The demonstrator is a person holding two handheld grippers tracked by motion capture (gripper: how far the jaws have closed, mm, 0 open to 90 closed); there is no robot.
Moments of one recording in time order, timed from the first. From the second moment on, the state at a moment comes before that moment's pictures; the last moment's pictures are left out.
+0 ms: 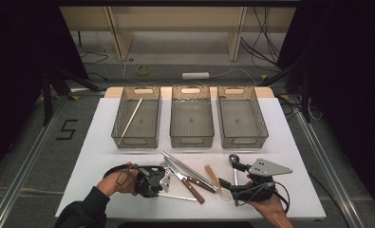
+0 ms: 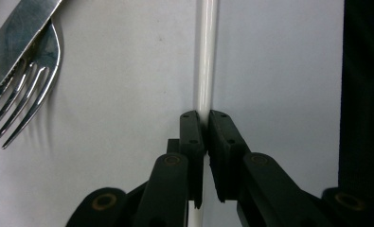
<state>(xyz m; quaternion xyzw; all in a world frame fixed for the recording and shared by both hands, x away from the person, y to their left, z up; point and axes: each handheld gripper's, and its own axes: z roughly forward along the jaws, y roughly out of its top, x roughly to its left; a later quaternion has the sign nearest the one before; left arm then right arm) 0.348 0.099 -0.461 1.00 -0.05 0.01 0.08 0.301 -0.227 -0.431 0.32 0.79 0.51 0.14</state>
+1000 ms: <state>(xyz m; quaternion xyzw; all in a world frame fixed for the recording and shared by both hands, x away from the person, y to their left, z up) 0.352 0.105 -0.439 0.99 -0.02 -0.03 0.14 0.301 -0.227 -0.431 0.32 0.79 0.51 0.14</state>
